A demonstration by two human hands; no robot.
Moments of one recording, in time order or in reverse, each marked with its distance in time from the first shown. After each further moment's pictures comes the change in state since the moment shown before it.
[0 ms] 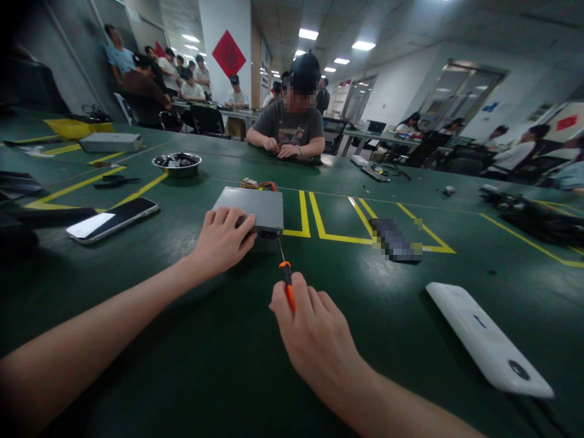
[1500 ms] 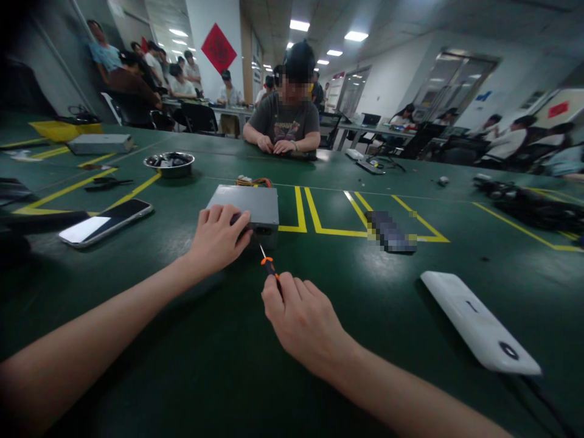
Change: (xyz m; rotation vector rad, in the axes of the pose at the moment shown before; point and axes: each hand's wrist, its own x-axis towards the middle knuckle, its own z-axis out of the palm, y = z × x) left_hand 0.001 0.003 -0.002 -0.035 -0.033 -0.034; right_hand 0.005 -0.001 0.010 0.152 0.044 -0.033
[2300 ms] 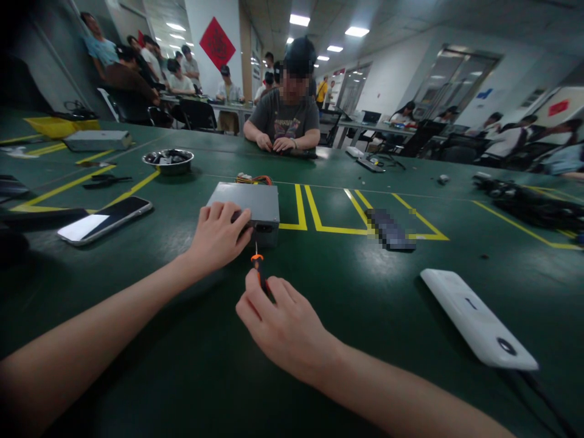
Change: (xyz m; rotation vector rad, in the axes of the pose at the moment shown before) left_hand 0.000 0.001 -0.001 -0.006 0.019 0.006; right_hand 0.008 -0.016 -0.003 0.047 -0.044 -0.150
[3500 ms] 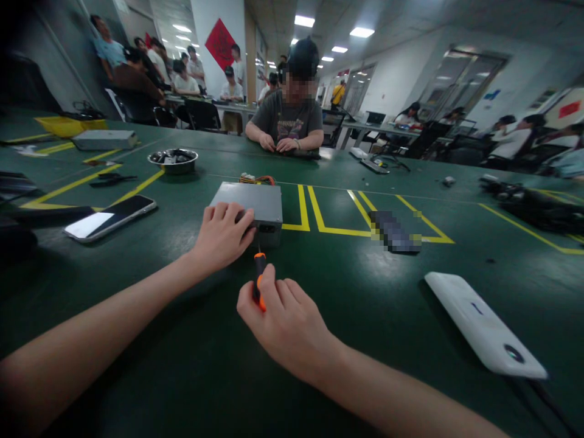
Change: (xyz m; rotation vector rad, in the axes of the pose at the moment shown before) left_hand 0.000 0.001 0.000 0.038 0.008 0.016; right_hand 0.000 0.001 0.000 -0.109 0.051 0.025
